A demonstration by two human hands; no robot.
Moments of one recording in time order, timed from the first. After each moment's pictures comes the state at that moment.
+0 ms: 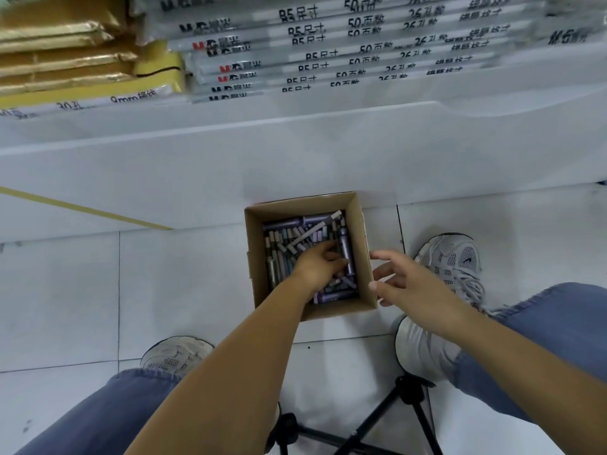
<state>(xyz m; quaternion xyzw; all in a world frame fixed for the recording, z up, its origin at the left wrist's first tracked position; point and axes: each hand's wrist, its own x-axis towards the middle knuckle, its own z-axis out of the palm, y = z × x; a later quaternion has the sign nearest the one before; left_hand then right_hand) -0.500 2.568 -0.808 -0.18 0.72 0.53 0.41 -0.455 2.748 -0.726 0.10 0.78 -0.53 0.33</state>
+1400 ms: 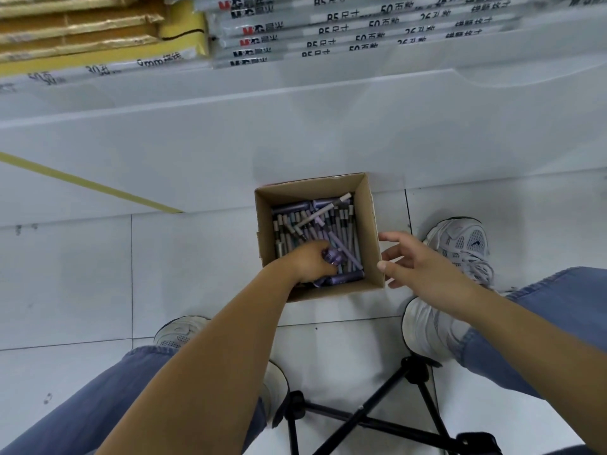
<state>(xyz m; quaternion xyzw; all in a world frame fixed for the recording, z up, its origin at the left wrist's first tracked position) -0.500 2.529 -0.782 0.00 0.78 0.36 0.51 -0.453 2.750 -0.729 0.09 0.76 -0.54 0.33</state>
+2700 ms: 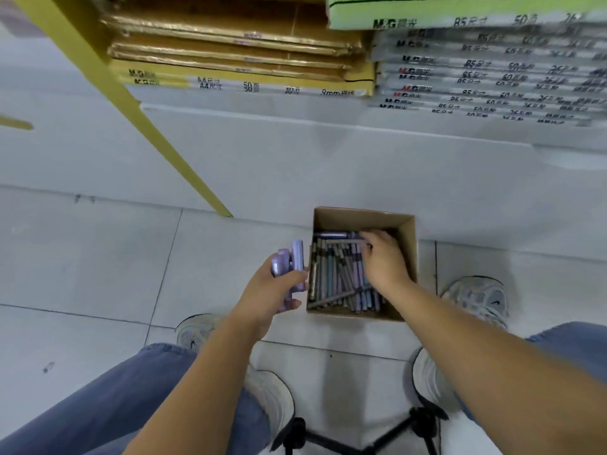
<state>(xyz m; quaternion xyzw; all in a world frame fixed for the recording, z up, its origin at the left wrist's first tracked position) -0.431 2.433 -0.716 -0.32 0.58 0.72 0.22 -0.515 2.633 -0.758 0.03 0.93 -0.31 0.20</state>
